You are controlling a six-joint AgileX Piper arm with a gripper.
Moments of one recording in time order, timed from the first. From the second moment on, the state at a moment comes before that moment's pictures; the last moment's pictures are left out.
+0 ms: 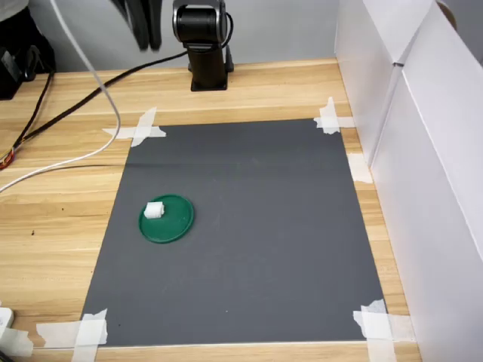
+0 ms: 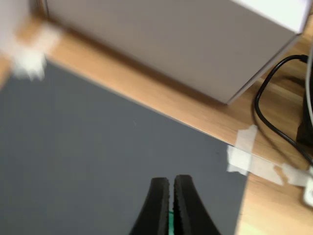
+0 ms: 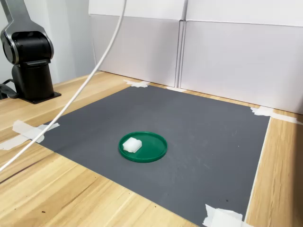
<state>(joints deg) -6.2 61.2 -68.0 25.7 42.1 -43.7</state>
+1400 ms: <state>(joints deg) -6.2 4.5 -5.0 16.8 16.9 -4.1</state>
